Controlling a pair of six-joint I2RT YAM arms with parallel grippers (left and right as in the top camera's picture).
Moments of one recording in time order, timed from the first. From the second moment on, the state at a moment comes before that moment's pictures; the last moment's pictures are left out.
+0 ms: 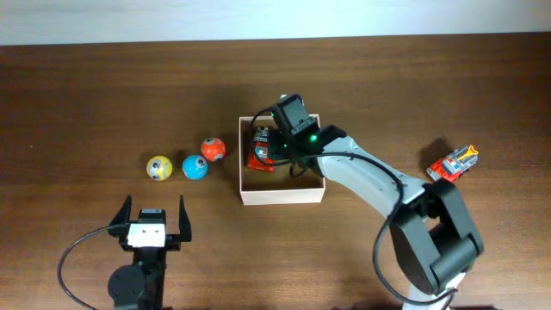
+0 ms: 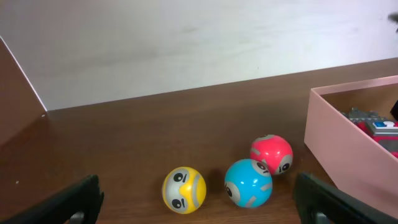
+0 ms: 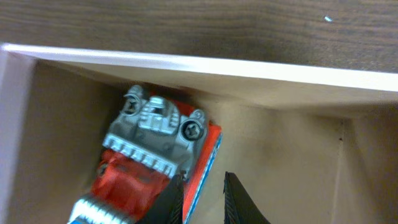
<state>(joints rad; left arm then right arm) 0.09 0.01 0.01 -0.07 0.06 0.16 0.58 1.94 1.36 -0.42 0.05 0.45</state>
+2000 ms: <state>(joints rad) 0.09 0.01 0.01 -0.07 0.06 0.16 0.58 2.01 1.36 -0.39 0.00 0.48</state>
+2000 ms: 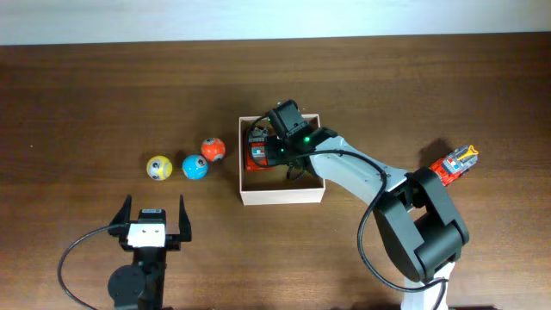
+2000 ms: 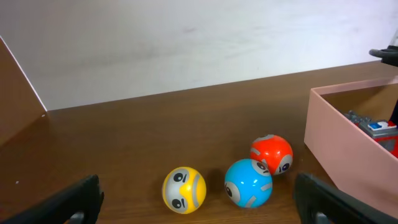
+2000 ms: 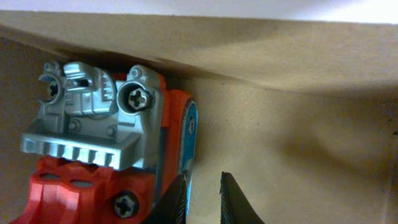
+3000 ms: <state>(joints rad) 0.09 0.01 0.01 -0.07 0.06 0.16 0.58 2.01 1.36 -0.37 -0.07 0.72</state>
